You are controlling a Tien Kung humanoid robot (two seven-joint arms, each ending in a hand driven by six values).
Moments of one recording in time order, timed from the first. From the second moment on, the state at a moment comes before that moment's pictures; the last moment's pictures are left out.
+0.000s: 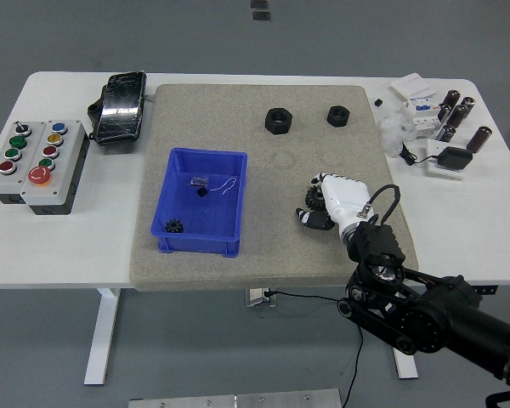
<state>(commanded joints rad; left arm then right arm) -0.06 0.10 -1.54 -0.18 1.53 0.04 0.23 0.57 -0.16 0.52 1.07 -2.00 -0.36 -0.63</state>
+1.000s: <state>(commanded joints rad) -0.06 0.10 -1.54 -0.18 1.52 0.04 0.22 0.58 -0.17 0.49 1.12 -2.02 -0.46 -0.62</state>
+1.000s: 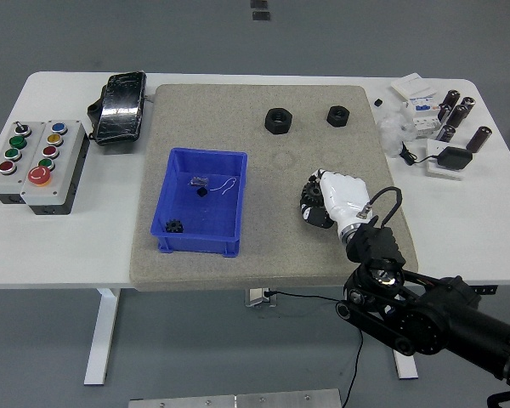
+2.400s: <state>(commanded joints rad) -0.07 0.10 -1.56 -0.18 1.55 0.03 0.23 0.69 -0.03 0.30 1.24 -2.02 -0.40 -0.57</state>
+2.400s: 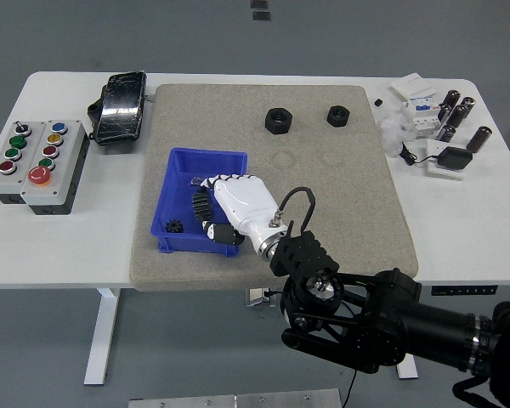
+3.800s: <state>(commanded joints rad) -0.06 0.10 -1.56 -0.18 1.56 0.04 0.22 0.07 -0.24 1.29 1.52 -1.86 -0.65 -0.26</state>
